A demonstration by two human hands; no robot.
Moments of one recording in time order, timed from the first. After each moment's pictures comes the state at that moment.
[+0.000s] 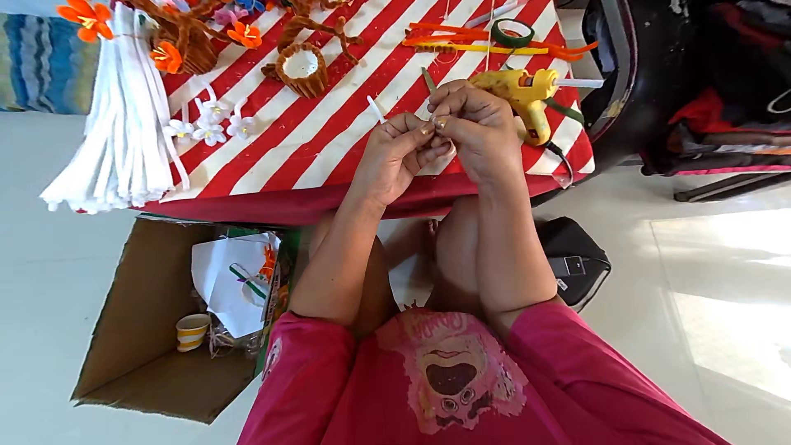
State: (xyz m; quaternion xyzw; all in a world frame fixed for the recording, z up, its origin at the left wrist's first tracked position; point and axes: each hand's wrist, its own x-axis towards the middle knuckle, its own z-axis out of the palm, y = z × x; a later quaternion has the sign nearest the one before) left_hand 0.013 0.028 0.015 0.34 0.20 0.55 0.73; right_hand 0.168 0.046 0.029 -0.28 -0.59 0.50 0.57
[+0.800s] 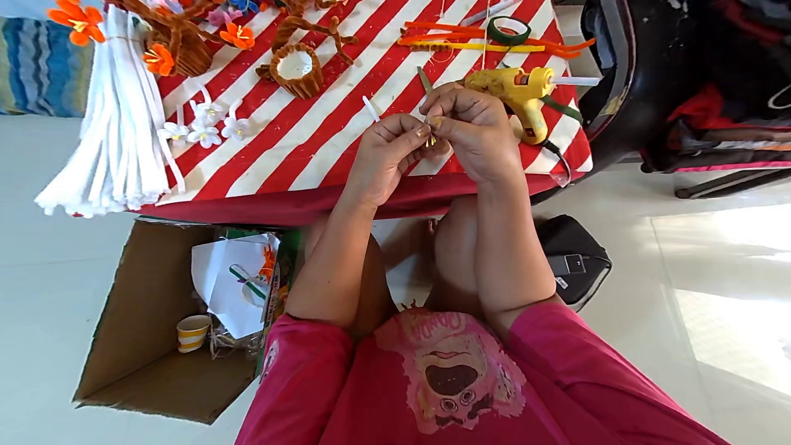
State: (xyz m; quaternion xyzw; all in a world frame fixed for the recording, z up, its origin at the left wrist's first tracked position) left_hand 0.009 0.029 0.010 0.43 0.23 0.56 0.67; right_hand 0.174 0.050 0.029 -0.29 -0.61 0.52 0.53
